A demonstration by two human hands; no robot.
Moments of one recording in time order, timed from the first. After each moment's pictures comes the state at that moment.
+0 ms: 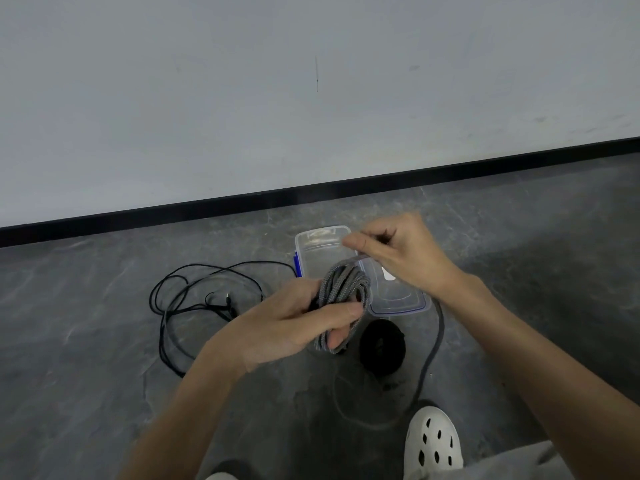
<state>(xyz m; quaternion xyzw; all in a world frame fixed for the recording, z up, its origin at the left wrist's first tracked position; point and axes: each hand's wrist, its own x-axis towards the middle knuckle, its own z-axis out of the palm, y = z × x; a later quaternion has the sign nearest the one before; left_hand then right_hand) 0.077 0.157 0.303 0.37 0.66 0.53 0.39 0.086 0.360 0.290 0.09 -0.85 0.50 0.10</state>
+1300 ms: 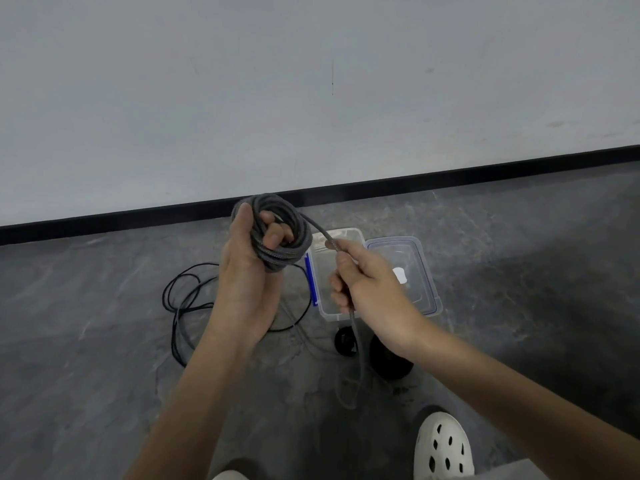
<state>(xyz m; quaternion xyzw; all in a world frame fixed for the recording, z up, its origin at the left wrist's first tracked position) 0.046 0.153 0.296 0.02 0.42 0.89 0.16 0.108 0.282 0.287 -0.15 -0.69 0.71 -0.04</state>
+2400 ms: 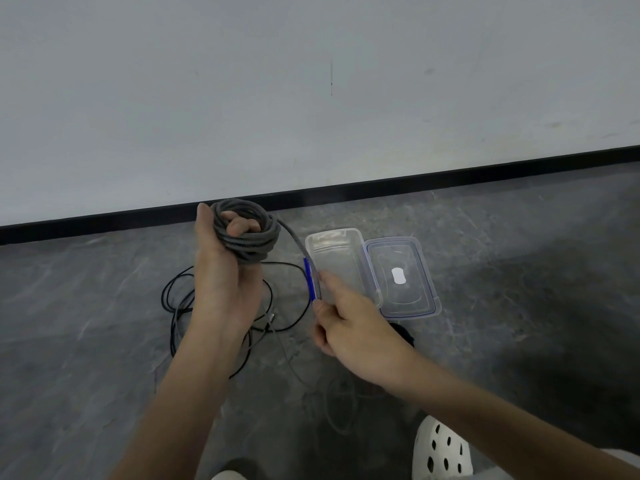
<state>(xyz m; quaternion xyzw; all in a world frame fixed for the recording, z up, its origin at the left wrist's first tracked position) 0.033 0.139 0.295 -0.08 0.35 0.93 0.09 0.135 0.262 0.294 -0.09 -0.80 0.58 -0.14</state>
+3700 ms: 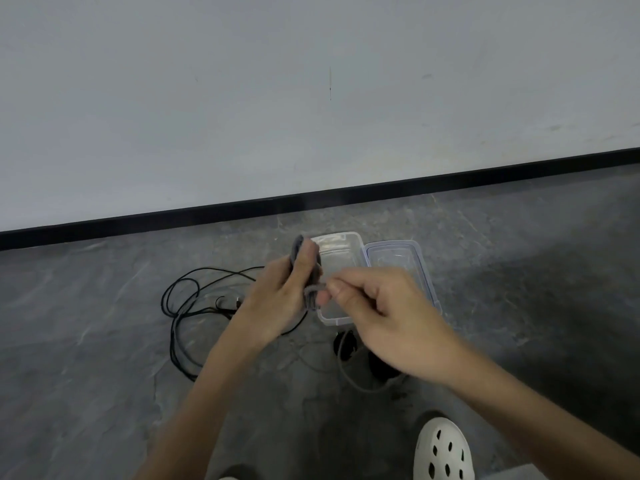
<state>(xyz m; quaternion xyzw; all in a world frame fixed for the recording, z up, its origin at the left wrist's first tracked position) 0.060 0.155 0.291 0.19 0.80 0.54 0.17 0.139 0.297 0.318 0.05 -0.84 0.53 0.03</state>
